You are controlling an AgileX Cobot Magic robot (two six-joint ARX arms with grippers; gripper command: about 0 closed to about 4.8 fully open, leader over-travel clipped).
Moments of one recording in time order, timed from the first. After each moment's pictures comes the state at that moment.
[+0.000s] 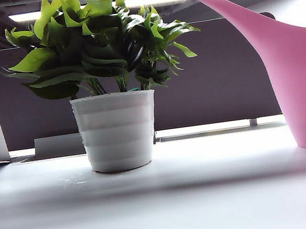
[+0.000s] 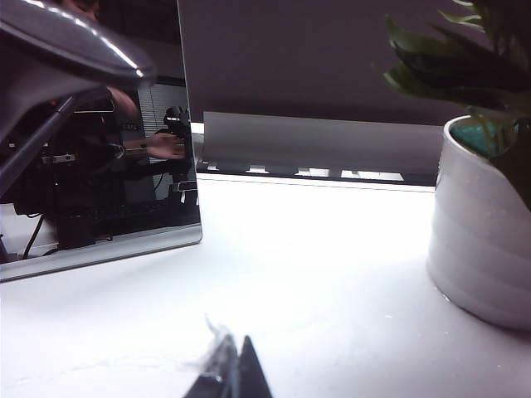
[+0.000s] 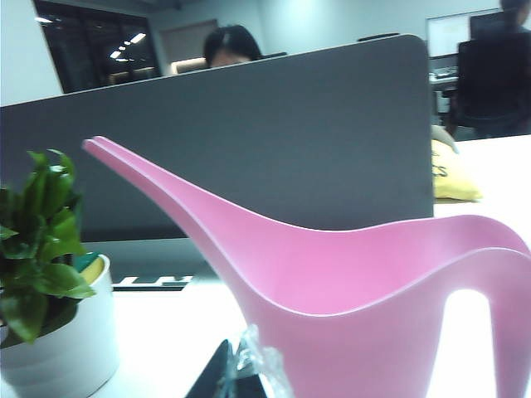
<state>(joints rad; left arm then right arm) 0.04 0.00 0.01 -0.03 0.06 -0.04 -0.39 0.00 0.27 -0.07 -0.63 0.26</state>
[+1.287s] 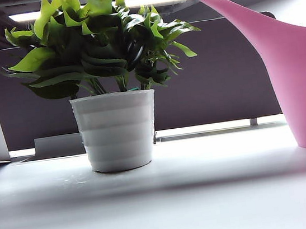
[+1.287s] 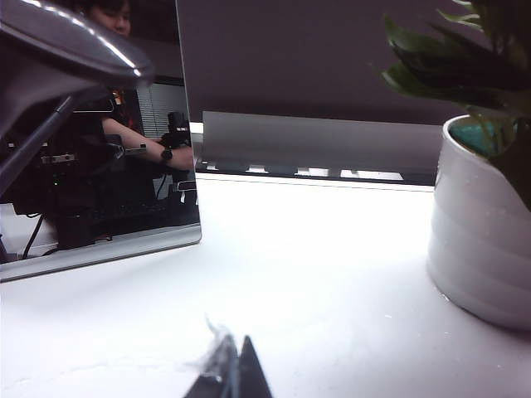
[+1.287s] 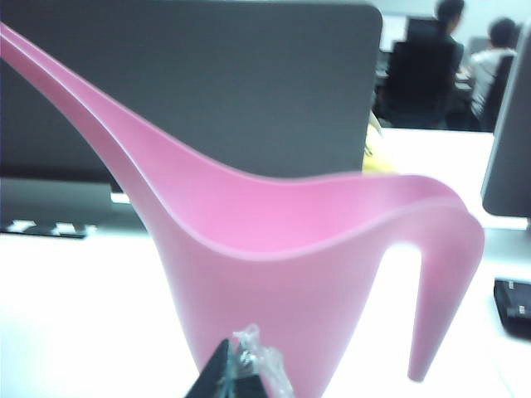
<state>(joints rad) 0.04 0.00 0.01 -0.03 0.06 -0.04 0.07 0.00 0.18 -0.09 -0.02 -0.03</state>
